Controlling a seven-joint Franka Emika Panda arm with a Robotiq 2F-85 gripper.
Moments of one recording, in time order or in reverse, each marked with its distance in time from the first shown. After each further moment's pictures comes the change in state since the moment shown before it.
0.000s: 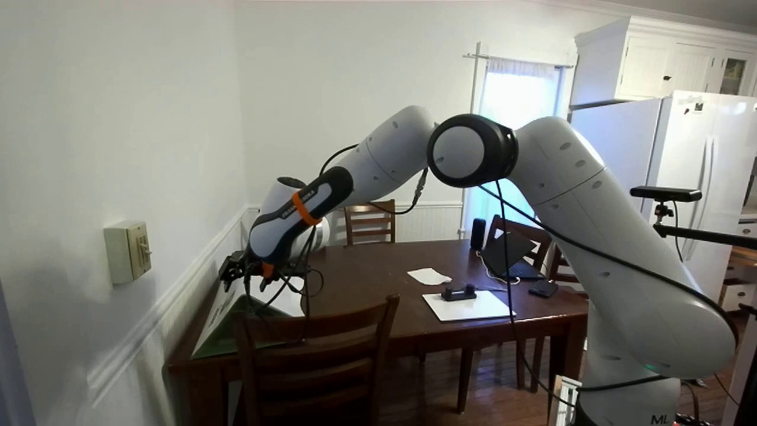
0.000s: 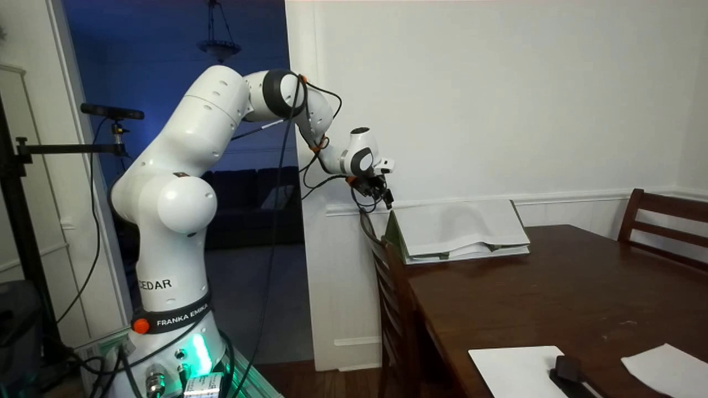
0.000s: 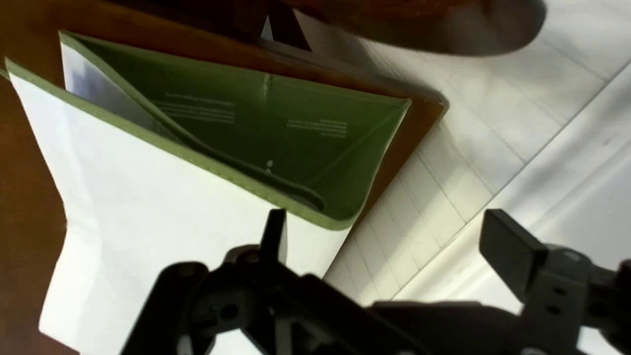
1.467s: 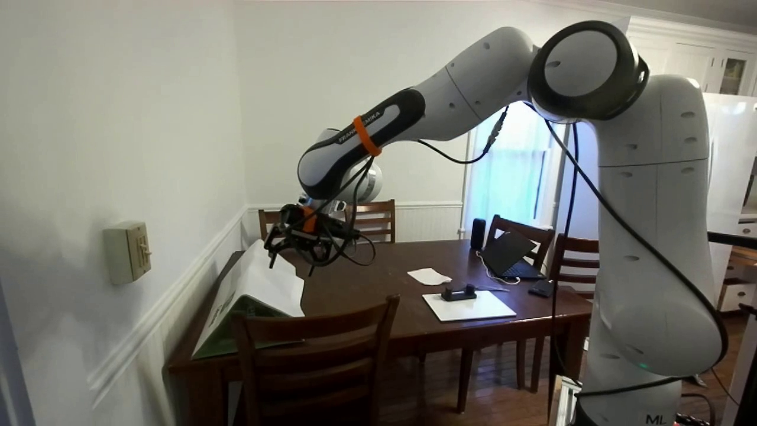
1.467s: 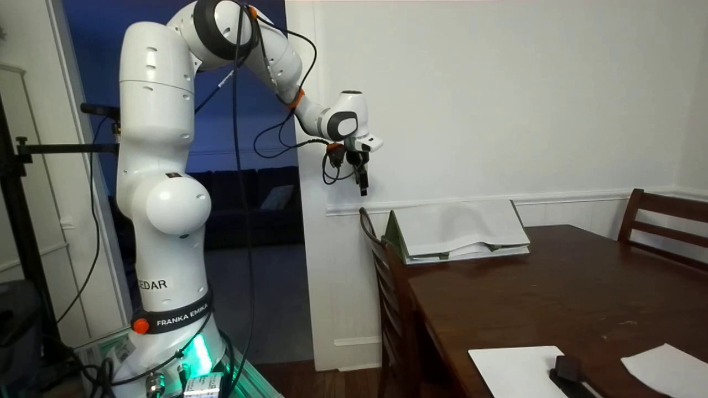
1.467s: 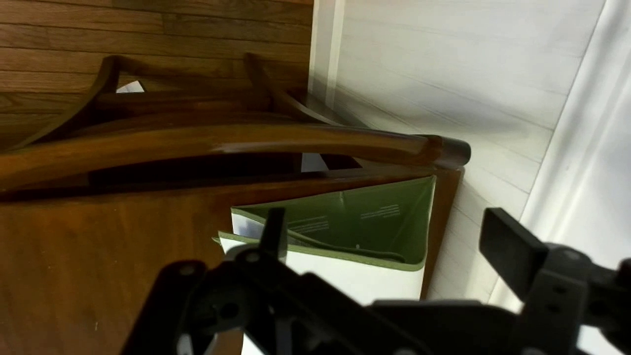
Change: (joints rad) arm -0.119 -0.506 0.084 -0.441 0.166 -0.285 0.147
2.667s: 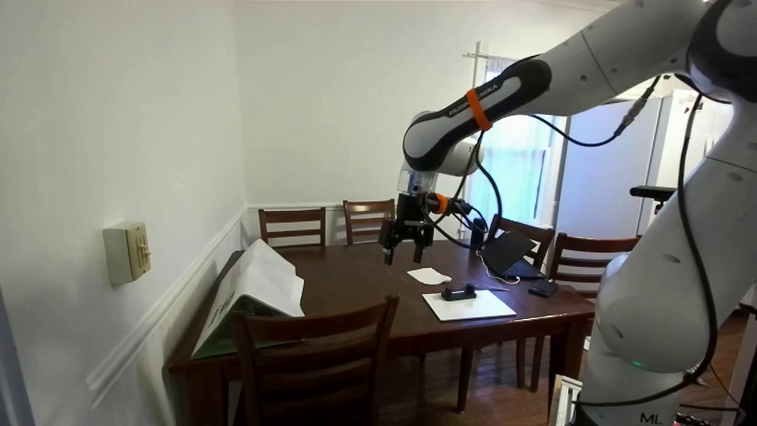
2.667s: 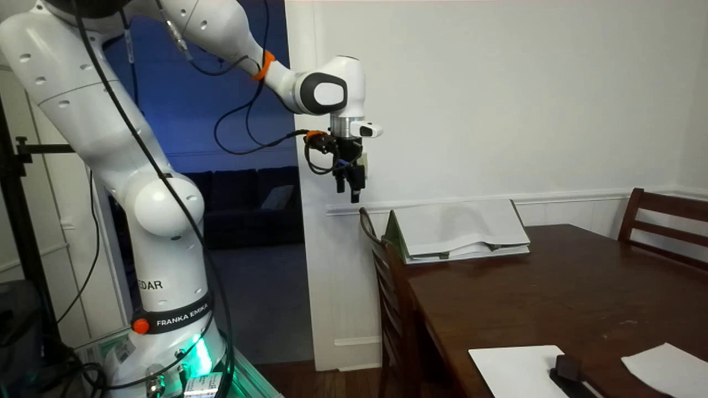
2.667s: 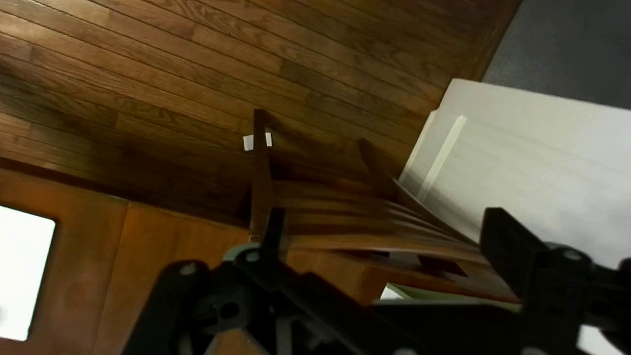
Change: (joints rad) arm -0.116 -0.527 -0.201 -0.433 -0.129 -0.356 -0.492
